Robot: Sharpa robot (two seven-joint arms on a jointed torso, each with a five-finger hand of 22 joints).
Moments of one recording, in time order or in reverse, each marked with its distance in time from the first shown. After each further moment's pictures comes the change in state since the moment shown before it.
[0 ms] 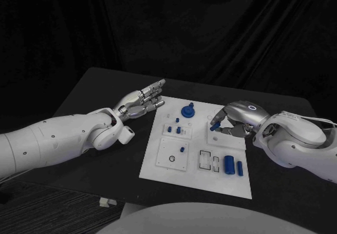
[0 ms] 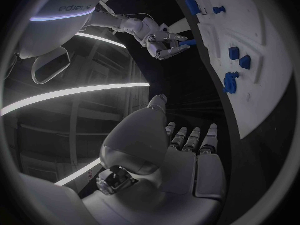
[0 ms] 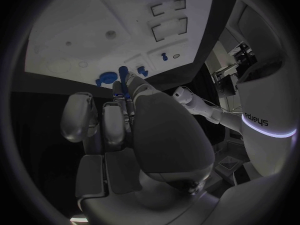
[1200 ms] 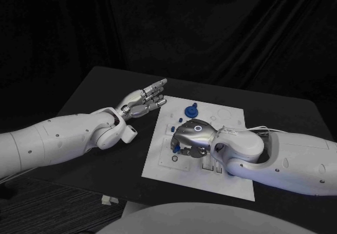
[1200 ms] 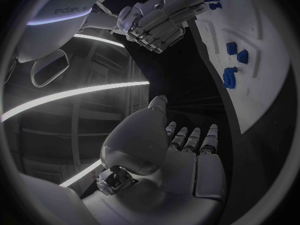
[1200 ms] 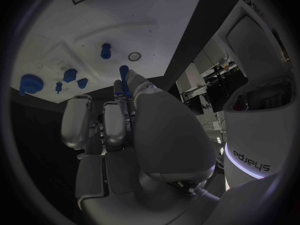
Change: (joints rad) left arm -0.002 0.019 0.000 -0.010 0.000 -0.032 0.010; left_hand 0.000 0.008 0.008 0.008 0.000 0.013 0.020 0.004 0.001 0.000 0.007 0.000 0.000 0.000 0.000 0.000 0.001 0.000 -0.004 -0.004 0.000 -0.013; right arm -0.081 0.313 -0.001 -0.045 -0.234 0.127 0.004; right_hand -0.008 -0.022 0.018 -0.002 -0.012 0.037 -0.013 -0.002 0.002 0.048 -0.013 -0.018 0.001 0.003 -0.011 -0.023 -0.058 -0.017 0.009 -0.016 0.063 0.000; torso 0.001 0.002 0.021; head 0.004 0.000
